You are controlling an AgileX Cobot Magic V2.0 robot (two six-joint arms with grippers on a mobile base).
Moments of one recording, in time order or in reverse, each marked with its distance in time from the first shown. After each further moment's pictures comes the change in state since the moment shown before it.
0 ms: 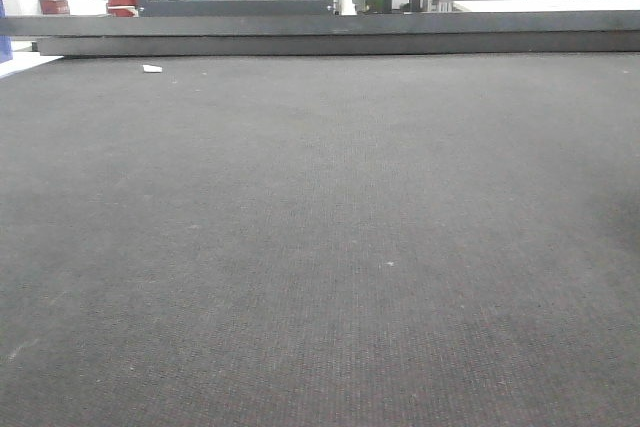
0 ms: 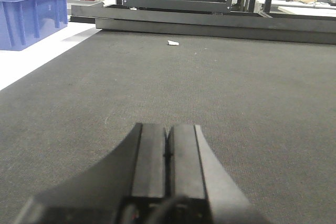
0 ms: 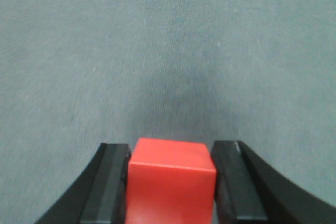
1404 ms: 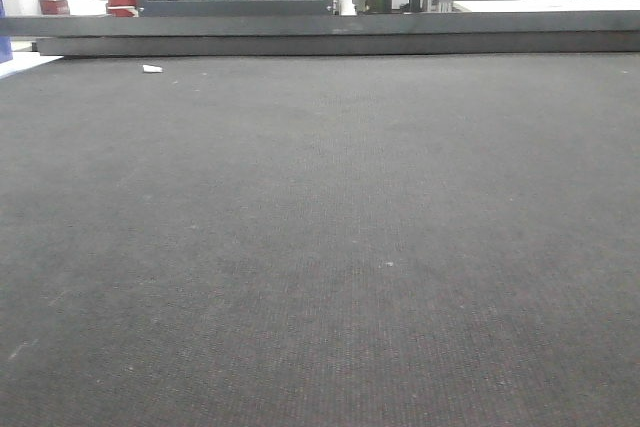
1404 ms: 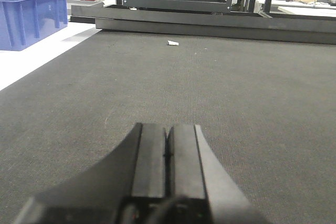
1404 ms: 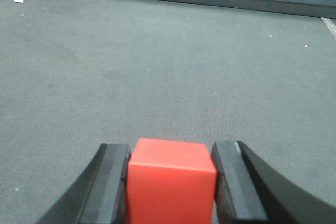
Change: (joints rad) left arm 0.000 0.000 0.000 0.000 0.000 0.000; right arm 0.000 -0.592 0.107 -0.008 -0.036 -0.076
